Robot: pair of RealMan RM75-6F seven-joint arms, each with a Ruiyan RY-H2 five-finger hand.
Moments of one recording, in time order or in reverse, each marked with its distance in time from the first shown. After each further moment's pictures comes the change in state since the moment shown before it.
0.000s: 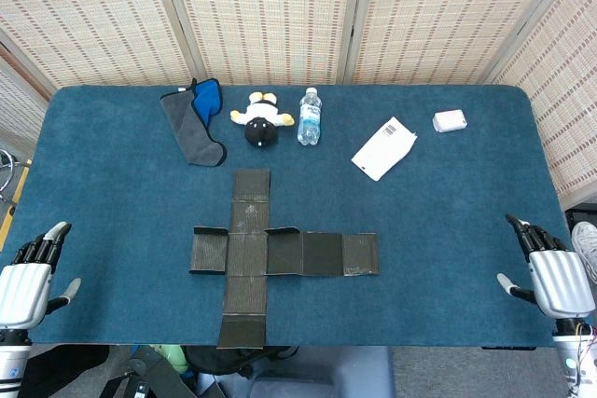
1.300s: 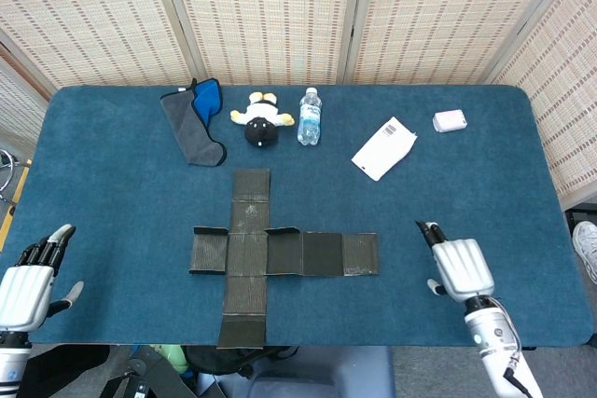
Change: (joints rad) left arm -0.001 0.014 0.020 0.006 0.030 -0.003 -0.041; right arm 0.236 -0.112 0.039 -0.409 0.368 -0.226 -0.712
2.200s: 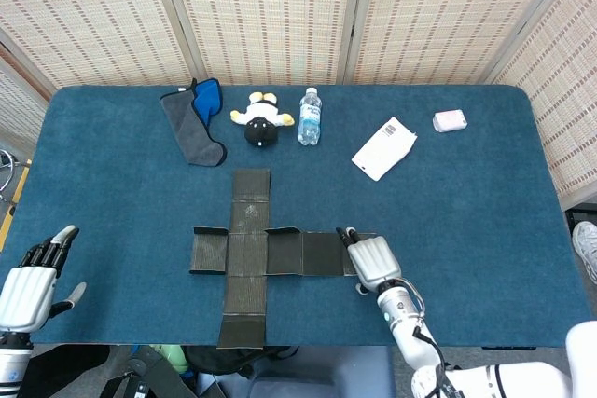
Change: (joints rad) left arm -0.005 -0.017 0.009 0.042 0.025 -0.002 -0.034; right arm 0.364 -0.378 0.061 0.138 0.494 -0.023 -0.283
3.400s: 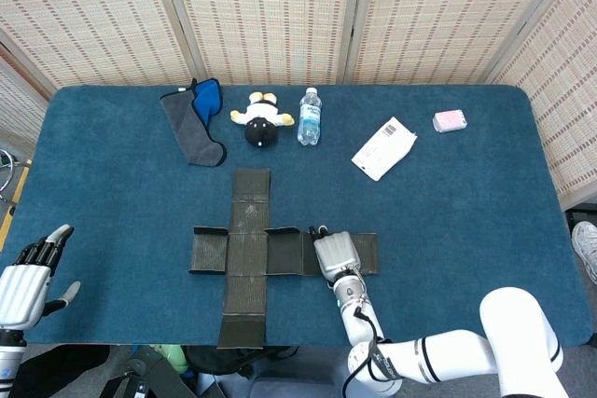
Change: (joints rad) left arm -0.008 -0.010 0.003 0.091 0.002 -0.011 -0.080; right arm 0.302 -0.220 0.082 0.181 0.372 0.111 -0.131
